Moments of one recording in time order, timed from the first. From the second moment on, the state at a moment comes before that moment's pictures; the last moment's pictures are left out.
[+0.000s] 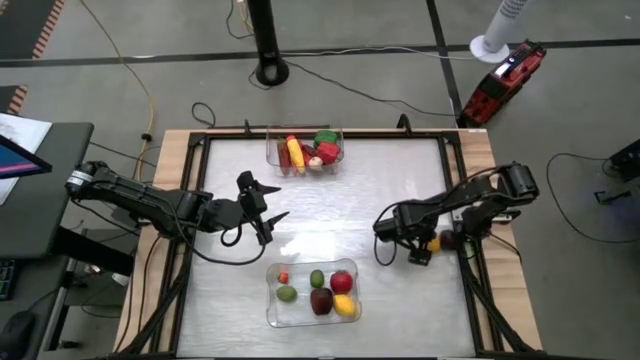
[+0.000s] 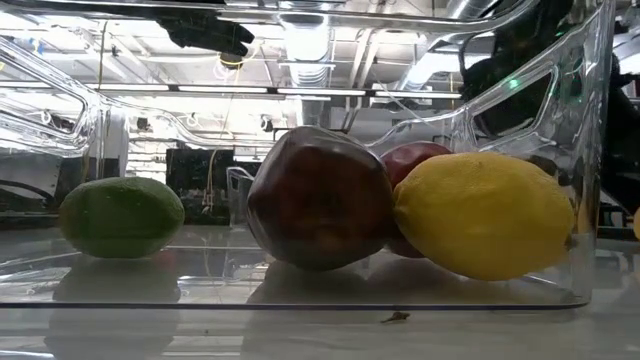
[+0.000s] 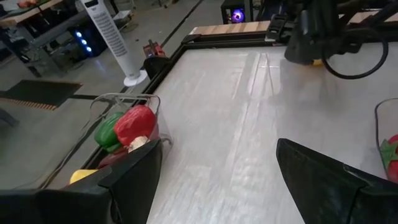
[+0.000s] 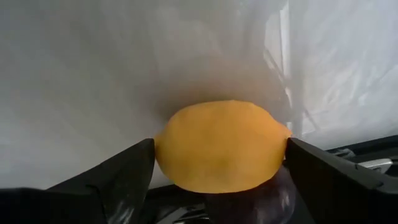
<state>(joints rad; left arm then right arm) -0.24 1.08 0.81 -0.21 -0.65 -0.09 0.13 1.61 0.84 -1.24 -0.11 0.41</state>
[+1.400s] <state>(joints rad) -0.24 1.08 0.81 -0.24 -0.65 -0.05 0.14 1.60 0.99 -1.40 -0.18 0.49</state>
